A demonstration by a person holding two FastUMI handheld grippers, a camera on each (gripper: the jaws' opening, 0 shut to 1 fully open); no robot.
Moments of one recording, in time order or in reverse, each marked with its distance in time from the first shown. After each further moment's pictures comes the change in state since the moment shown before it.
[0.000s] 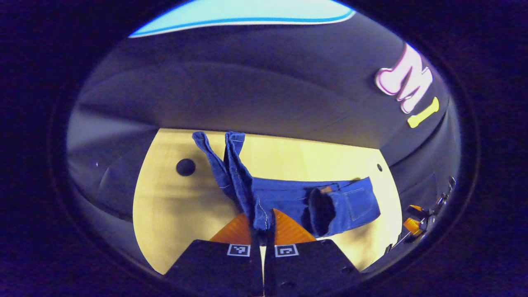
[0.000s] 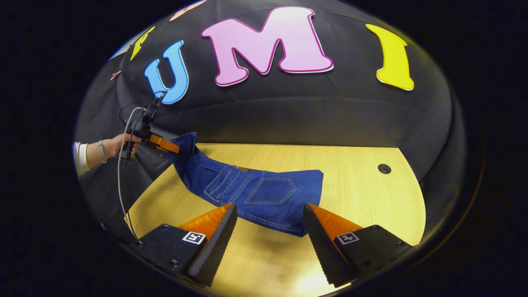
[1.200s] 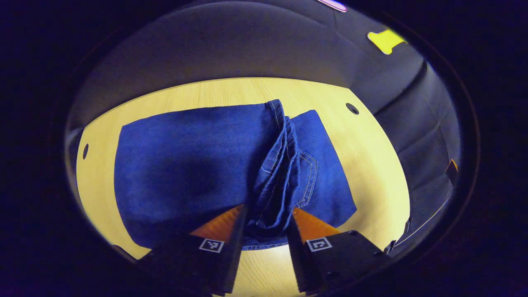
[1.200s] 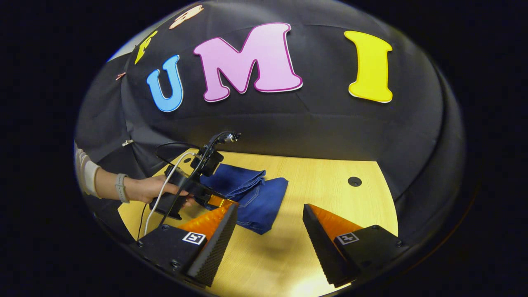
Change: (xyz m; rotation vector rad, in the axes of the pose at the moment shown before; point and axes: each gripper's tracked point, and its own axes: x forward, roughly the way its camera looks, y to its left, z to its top) left arm 0.173 -0.222 -0.140 0.150 0.230 -0.018; right arm -0.056 -0.090 0.019 -0.051 -0.071 -0.026
